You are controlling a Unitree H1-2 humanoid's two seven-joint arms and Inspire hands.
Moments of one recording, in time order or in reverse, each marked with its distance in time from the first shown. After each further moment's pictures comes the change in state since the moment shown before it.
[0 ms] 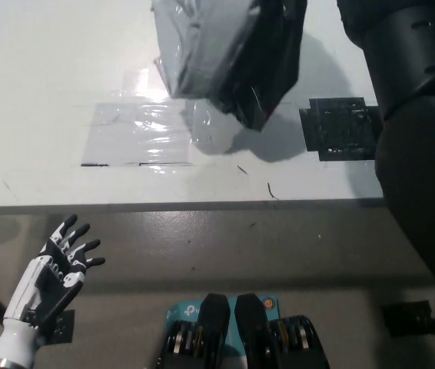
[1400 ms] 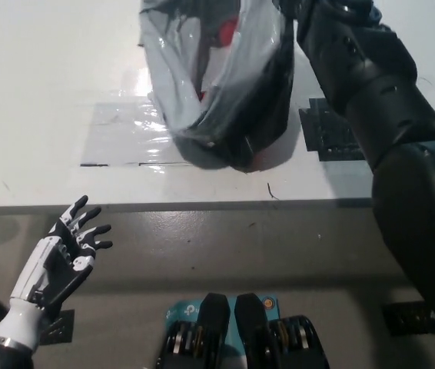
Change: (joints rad) left_arm -0.062 0.027 -0.038 -0.005 0.036 0.002 -0.001; right_arm 0.163 0.006 0.201 0.160 0.035 -0.285 -0.015
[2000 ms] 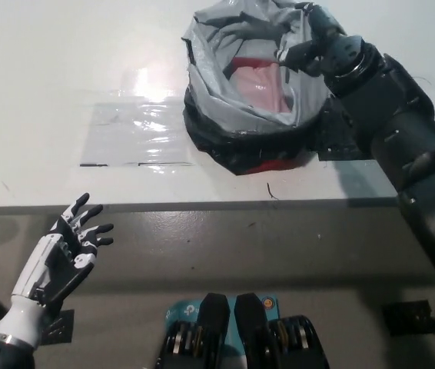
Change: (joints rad) left_arm -0.007 0.000 -0.002 0.007 0.003 -0.003 0.000; right_arm 0.087 -0.076 0.681 0.052 -0.327 0.036 0.037
